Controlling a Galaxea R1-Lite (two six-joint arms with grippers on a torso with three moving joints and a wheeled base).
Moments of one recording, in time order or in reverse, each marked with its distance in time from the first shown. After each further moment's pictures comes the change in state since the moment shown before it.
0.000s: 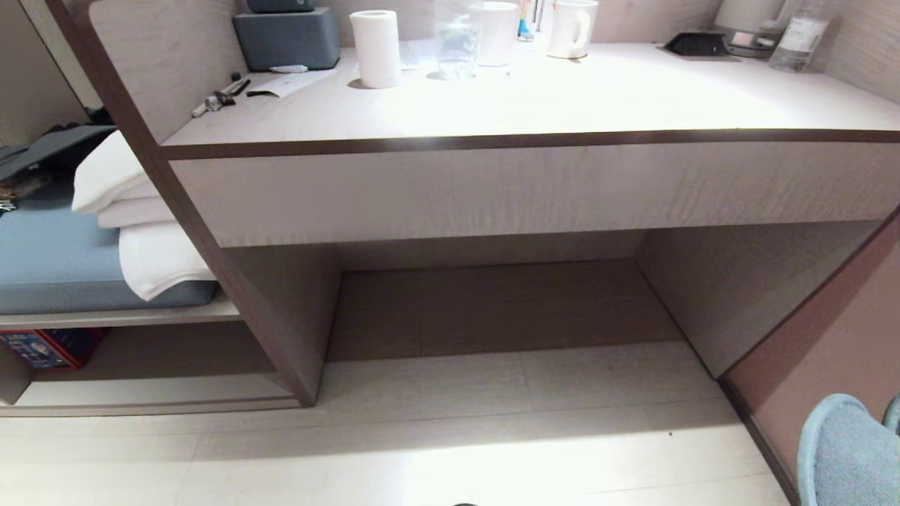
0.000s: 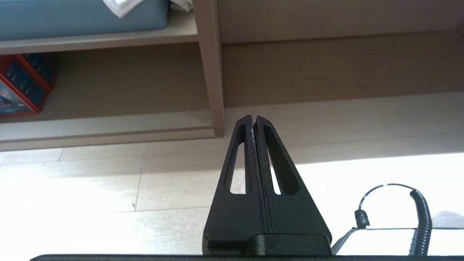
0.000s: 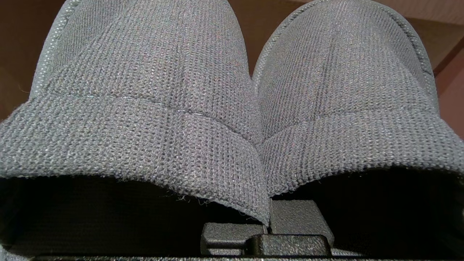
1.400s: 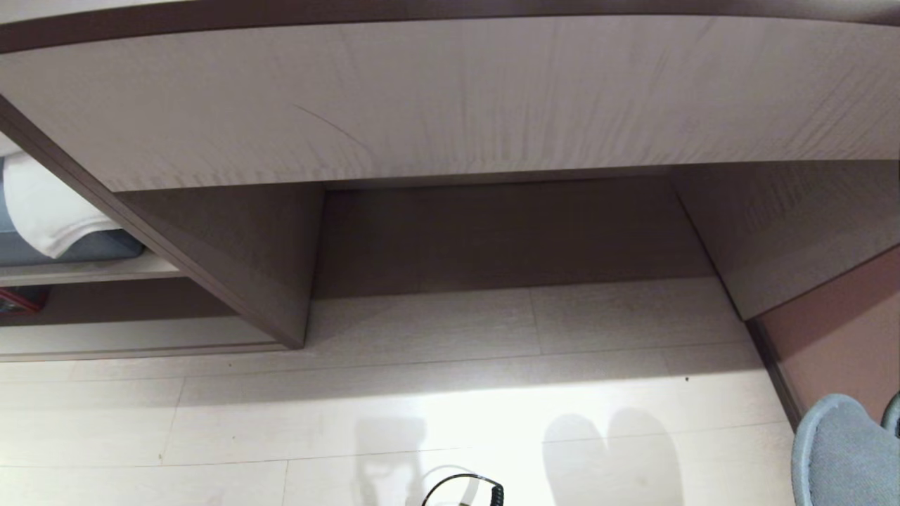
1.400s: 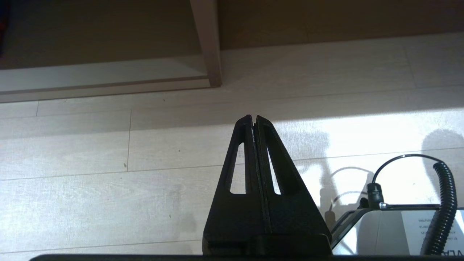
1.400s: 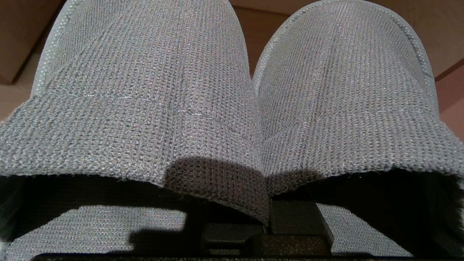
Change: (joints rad) left arm 0.000 0.000 0.000 0.000 0.000 0.000; right arm 0.000 0.000 0.000 0.000 0.000 -0.031
